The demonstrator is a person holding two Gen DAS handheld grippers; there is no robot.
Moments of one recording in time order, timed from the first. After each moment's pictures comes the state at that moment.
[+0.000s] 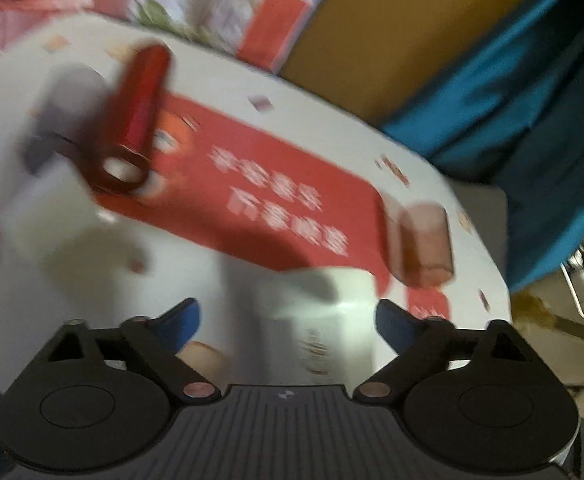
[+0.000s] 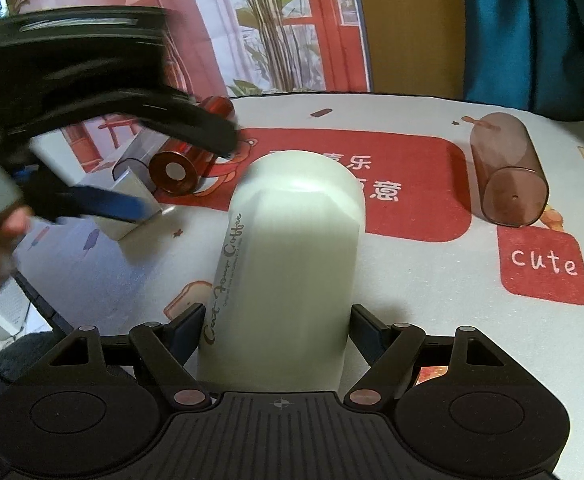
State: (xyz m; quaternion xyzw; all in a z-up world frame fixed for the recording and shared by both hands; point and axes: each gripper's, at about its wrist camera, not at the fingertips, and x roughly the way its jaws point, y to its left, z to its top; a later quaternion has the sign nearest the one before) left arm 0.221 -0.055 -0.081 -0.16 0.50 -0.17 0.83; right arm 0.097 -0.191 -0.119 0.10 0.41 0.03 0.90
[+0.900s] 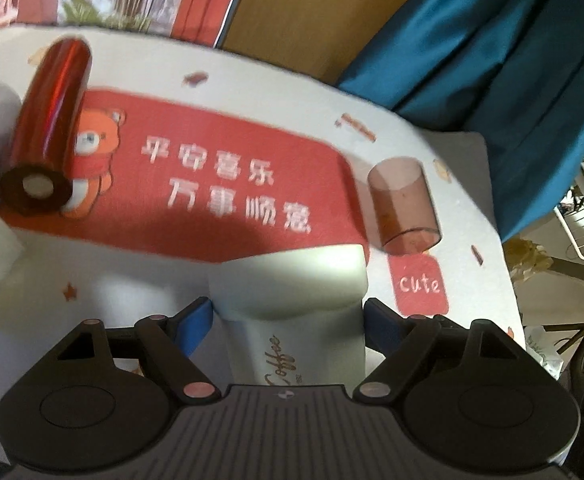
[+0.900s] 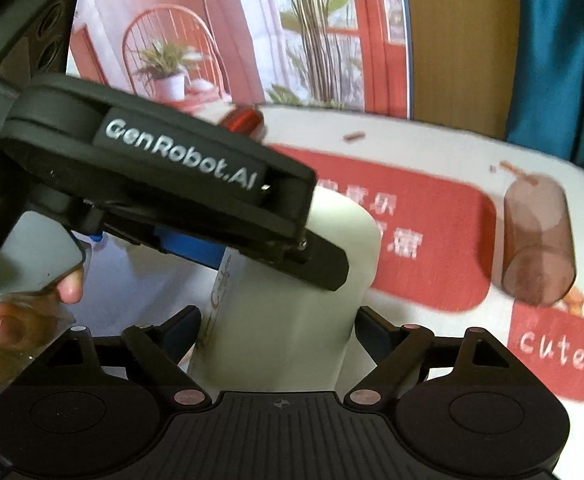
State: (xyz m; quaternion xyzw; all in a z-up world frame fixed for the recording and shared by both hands) left arm 0.238 -0.086 -0.094 -0.10 0.50 -0.24 0.83; right arm 0.133 -0.203 -0.102 0.06 0.40 0.09 0.91
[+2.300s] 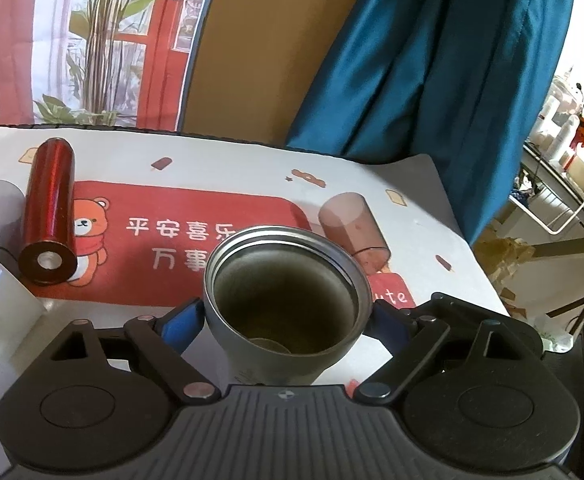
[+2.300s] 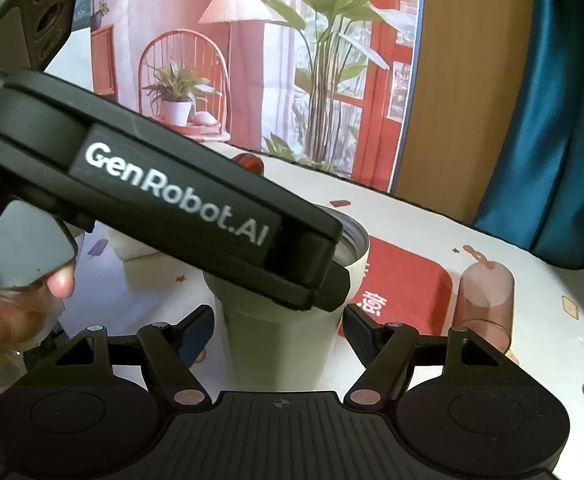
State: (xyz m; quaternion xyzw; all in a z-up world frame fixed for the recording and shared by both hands) left arm 0.181 -0.082 -0.061 -0.05 0.39 -0.28 0.88; right arm 0.106 -0.175 -0.072 -0.05 0.34 0.06 0.94
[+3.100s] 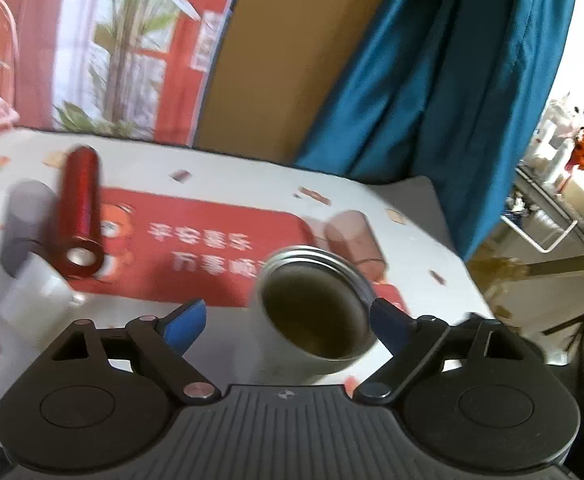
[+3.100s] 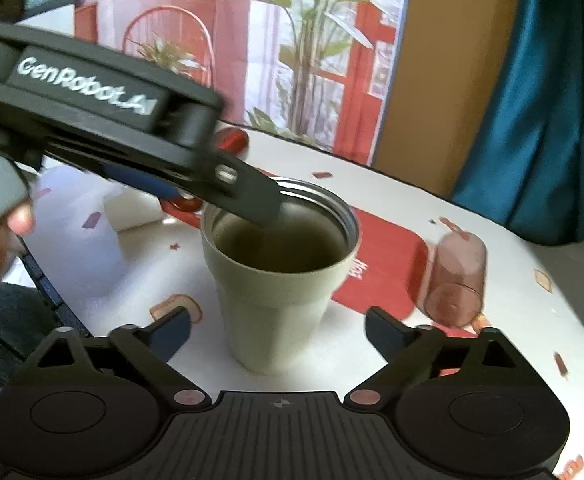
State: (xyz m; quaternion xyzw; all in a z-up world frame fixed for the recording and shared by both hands) left arm 0.155 -0.053 -0.041 -0.06 0.36 -0.26 0.89; right arm 0.081 -0.165 -0.062 -0.06 0.38 0.02 0.92
